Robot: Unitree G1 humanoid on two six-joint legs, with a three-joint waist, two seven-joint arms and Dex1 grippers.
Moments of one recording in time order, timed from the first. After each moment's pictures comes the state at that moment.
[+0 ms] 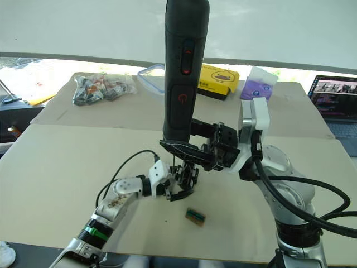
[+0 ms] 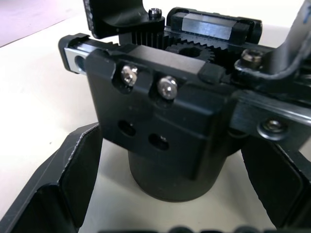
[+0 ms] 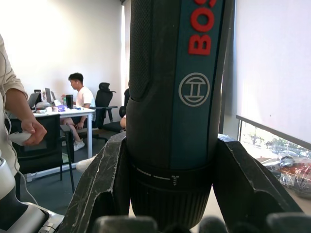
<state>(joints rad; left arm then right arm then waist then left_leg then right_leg) -0.37 0.26 -0.30 0.17 -0.12 0.07 -0.91 -0.47 -0.50 -0.05 -0.56 0.98 0.48 0.80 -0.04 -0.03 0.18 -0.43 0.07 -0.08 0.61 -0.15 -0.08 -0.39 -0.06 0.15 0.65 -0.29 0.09</state>
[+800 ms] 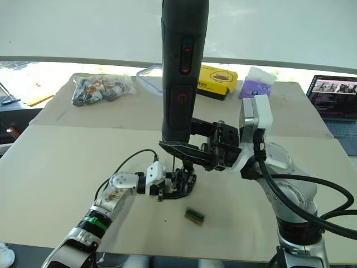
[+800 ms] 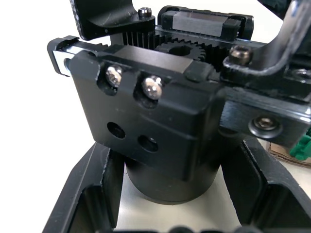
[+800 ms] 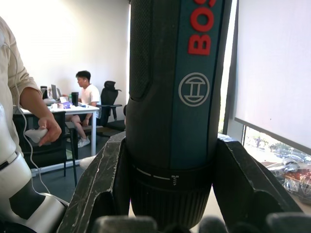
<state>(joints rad) -0.46 0.29 -0.28 0.37 -0.19 -0.09 -1.17 -0.49 -0.52 -0.06 -0.56 1.00 0.49 0.82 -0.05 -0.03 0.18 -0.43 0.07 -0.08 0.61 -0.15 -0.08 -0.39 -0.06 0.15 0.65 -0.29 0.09</state>
